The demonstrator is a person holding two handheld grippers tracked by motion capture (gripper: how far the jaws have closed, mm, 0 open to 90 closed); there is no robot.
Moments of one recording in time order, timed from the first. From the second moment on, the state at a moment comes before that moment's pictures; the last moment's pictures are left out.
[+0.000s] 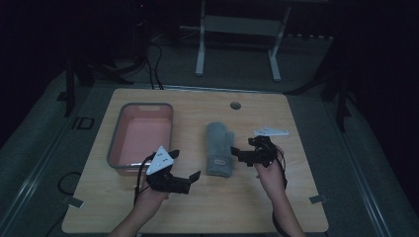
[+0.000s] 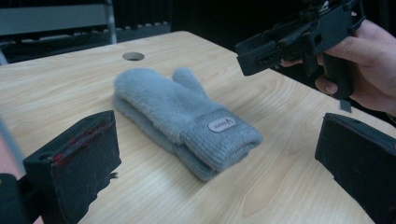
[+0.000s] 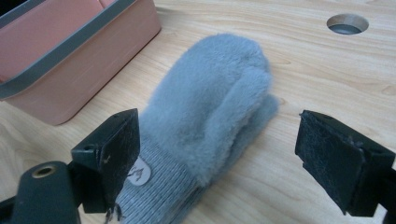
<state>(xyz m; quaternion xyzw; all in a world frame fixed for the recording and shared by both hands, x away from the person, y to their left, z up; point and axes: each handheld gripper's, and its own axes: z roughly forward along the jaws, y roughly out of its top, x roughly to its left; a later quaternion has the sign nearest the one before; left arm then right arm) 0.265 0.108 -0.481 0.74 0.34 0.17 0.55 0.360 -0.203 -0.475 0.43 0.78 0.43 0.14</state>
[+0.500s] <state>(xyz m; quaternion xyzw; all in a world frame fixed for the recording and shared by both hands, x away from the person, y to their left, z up) 0.323 0.062 -0.474 0.76 0.38 0.12 0.51 0.379 -0.198 -0.489 0.44 0.79 0.41 0.13</state>
